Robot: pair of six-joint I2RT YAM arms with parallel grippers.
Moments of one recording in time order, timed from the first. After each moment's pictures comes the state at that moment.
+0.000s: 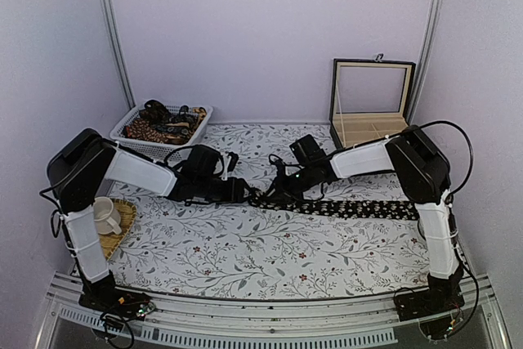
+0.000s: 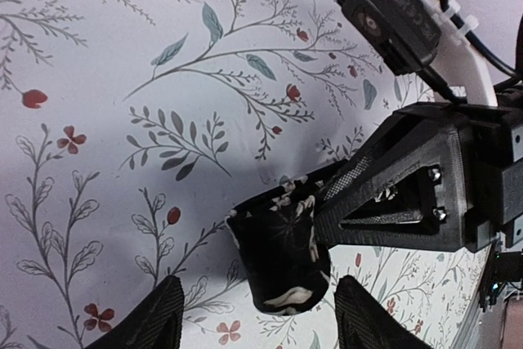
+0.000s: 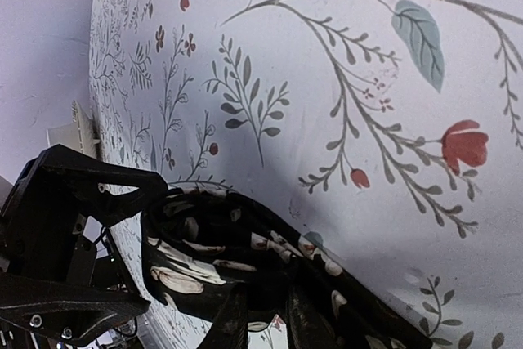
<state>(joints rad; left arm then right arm) -0.65 1.89 0.96 0.21 0.26 -0.53 0.69 2.23 1.47 -0.12 -0.60 0.78</state>
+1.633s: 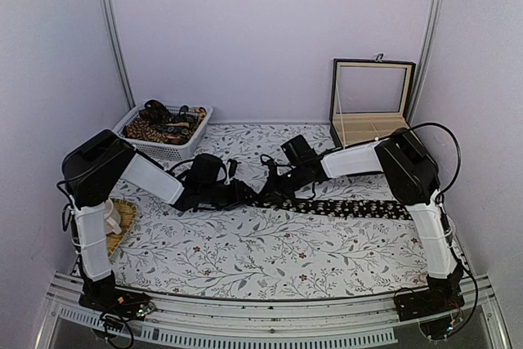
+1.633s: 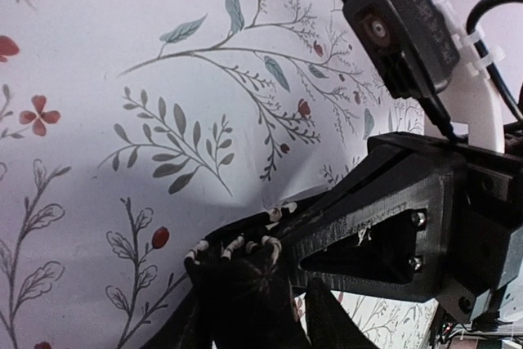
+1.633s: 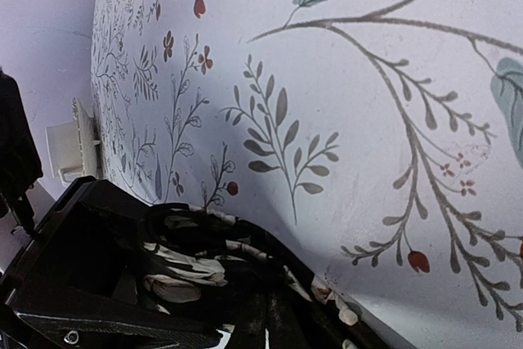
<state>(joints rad) -0.66 2.01 0.92 0.45 0.32 -0.79 0.72 2.33 1.60 -0.15 -0.59 0.76</state>
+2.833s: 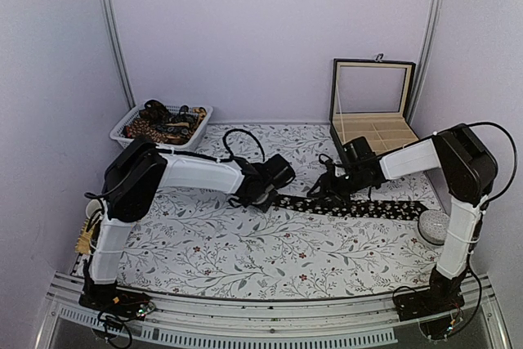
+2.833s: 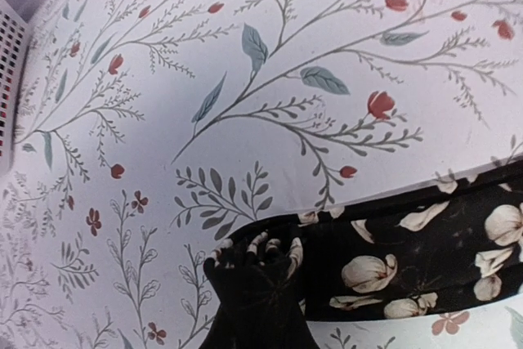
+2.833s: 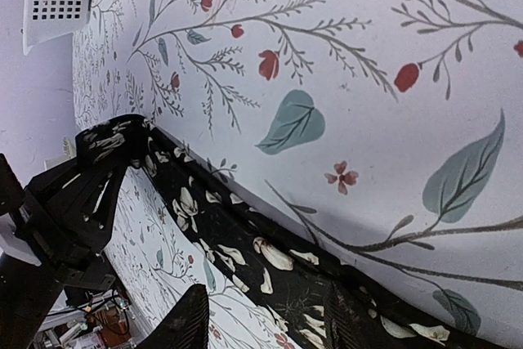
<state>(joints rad) -0.95 2.21 1.56 -0.48 -0.56 -0.37 0.46 1.93 1.06 -0.09 -0.59 0.69</state>
